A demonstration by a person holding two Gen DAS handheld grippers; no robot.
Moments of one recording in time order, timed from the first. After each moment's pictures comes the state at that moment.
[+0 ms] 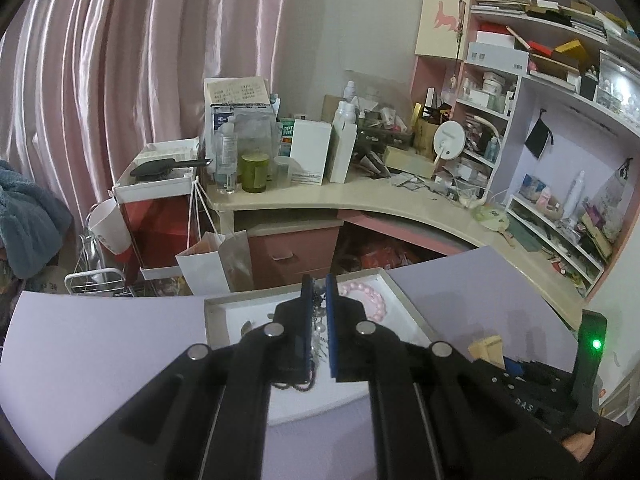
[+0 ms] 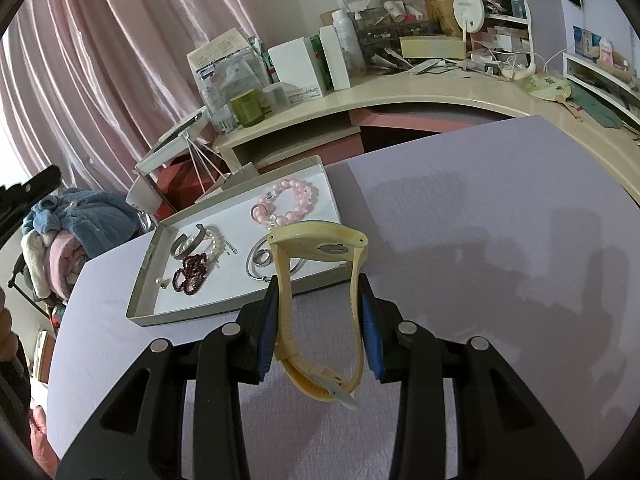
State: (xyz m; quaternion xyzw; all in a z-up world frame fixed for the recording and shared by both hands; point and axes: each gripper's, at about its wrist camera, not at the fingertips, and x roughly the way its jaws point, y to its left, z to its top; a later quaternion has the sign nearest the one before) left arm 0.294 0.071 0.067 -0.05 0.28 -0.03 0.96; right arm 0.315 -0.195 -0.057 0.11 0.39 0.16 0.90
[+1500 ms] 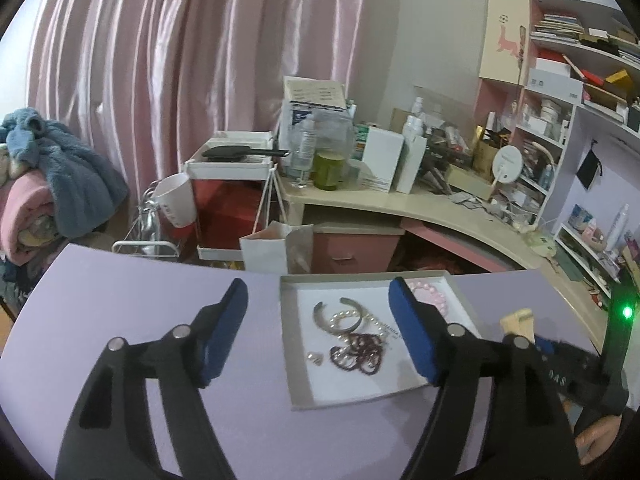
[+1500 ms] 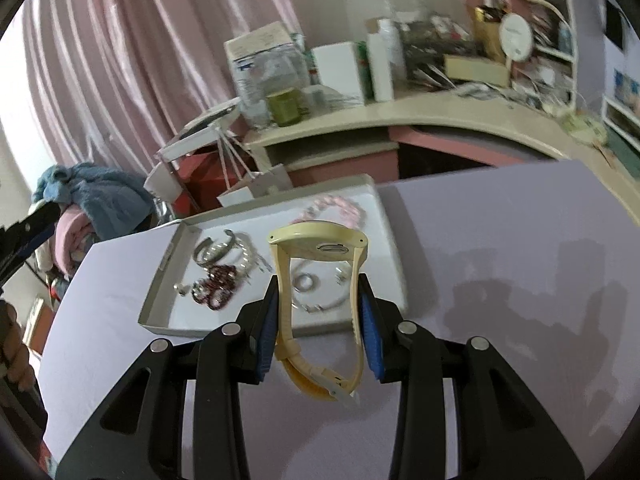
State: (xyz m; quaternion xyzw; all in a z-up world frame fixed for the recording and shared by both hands) left arm 0.244 0.125 0.037 -0.10 0.26 0.08 0.96; right arm 0.336 -0.142 -0.040 0.05 0.36 0.21 0.91
